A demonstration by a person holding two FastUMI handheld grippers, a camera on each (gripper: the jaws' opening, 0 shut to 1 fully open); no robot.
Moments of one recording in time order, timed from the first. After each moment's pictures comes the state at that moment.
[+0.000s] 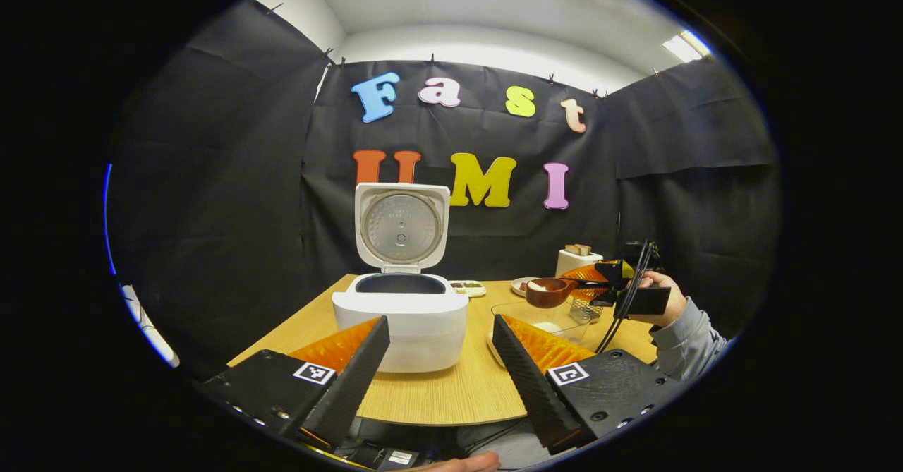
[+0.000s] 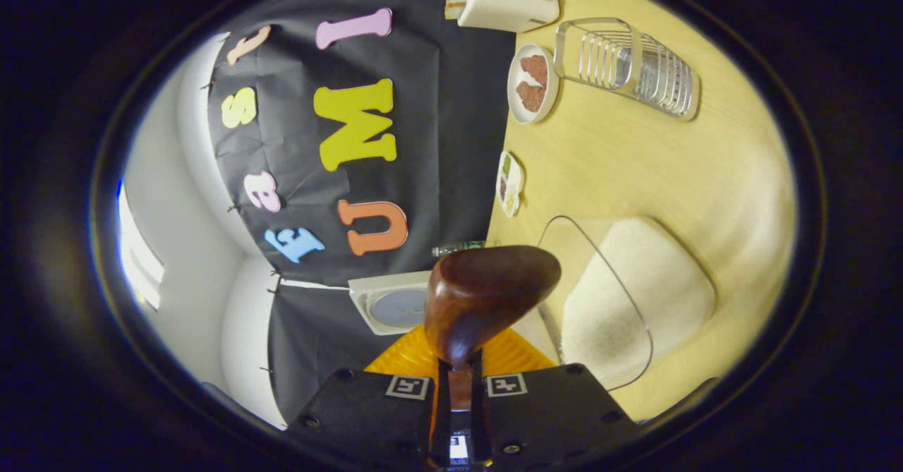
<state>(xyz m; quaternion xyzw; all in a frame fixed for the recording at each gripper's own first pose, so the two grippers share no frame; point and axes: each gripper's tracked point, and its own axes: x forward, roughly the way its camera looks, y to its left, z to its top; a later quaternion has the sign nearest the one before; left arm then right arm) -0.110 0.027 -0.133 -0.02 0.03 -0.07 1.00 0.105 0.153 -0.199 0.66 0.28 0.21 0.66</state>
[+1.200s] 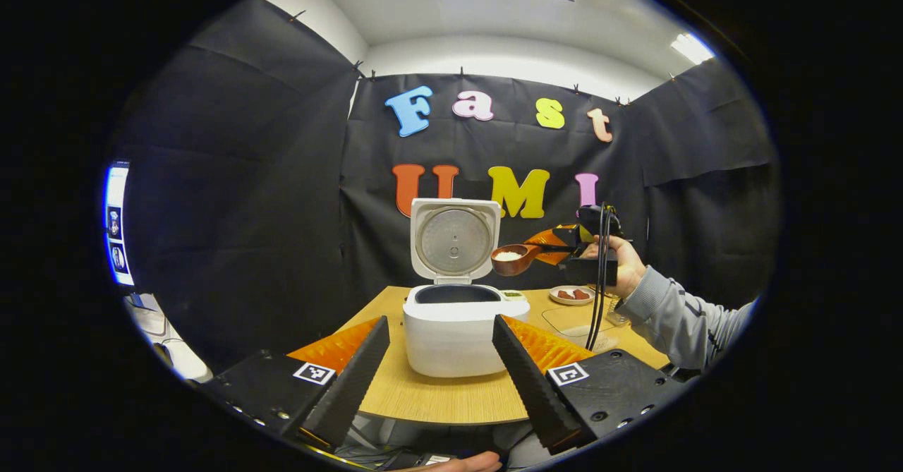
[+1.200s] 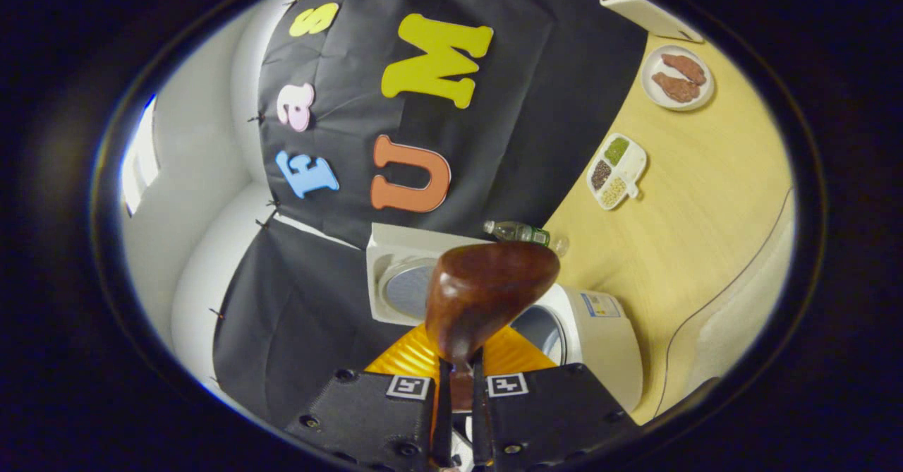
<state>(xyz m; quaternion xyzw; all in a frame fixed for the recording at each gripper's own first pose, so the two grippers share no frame) -0.126 0.122 -0.130 -0.02 0.01 -0.02 1.00 0.188 0.351 -0.126 0.51 0.25 0.29 0.77</state>
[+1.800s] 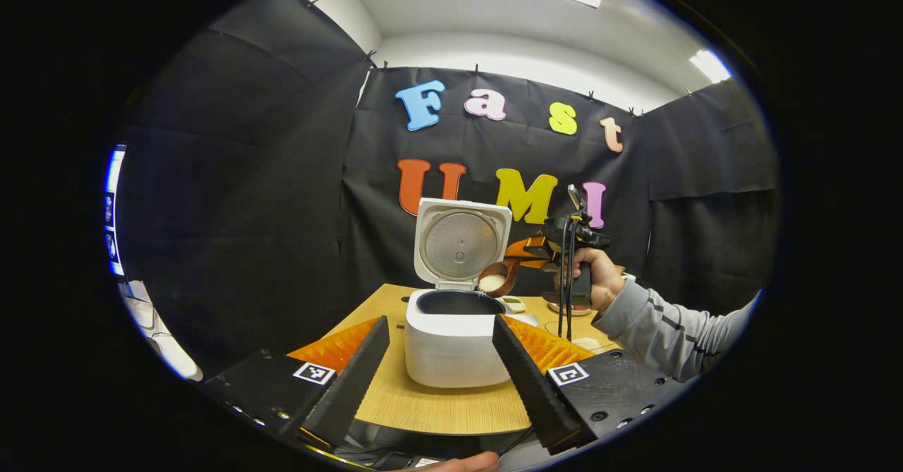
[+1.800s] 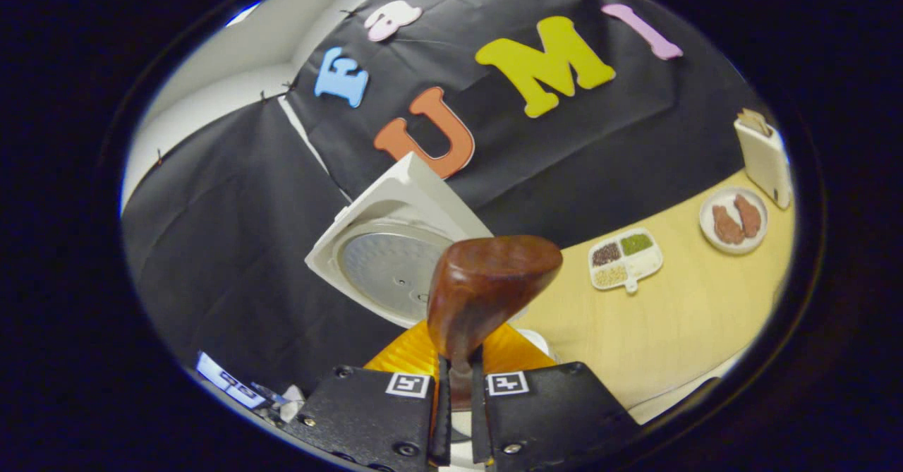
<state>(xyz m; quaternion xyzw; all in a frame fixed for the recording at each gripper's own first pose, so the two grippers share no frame) -0.090 0.147 -0.110 -0.05 0.02 -0.02 1.00 0.224 0.402 -0.129 0.21 0.20 0.28 0.91</state>
